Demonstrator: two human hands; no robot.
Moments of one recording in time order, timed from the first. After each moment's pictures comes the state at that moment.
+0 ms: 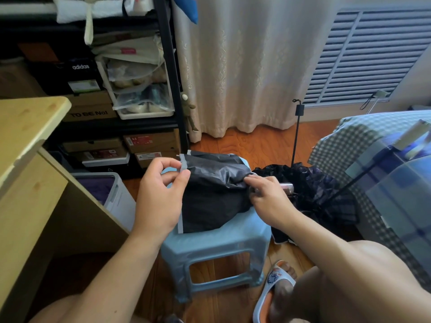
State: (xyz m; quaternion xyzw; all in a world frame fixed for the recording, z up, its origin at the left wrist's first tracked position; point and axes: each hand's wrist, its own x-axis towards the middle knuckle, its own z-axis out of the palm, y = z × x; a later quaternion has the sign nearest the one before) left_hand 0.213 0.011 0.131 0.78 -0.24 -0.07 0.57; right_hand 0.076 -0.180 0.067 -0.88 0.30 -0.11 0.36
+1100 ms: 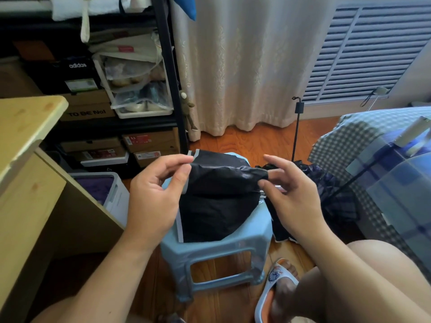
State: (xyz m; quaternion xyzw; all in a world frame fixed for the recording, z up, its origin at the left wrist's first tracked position) left_hand 0.212 0.022 0.144 0.70 -0.38 0.00 0.60; right_hand 0.044 -0.158 0.101 -0.75 0.23 -0.38 0.49
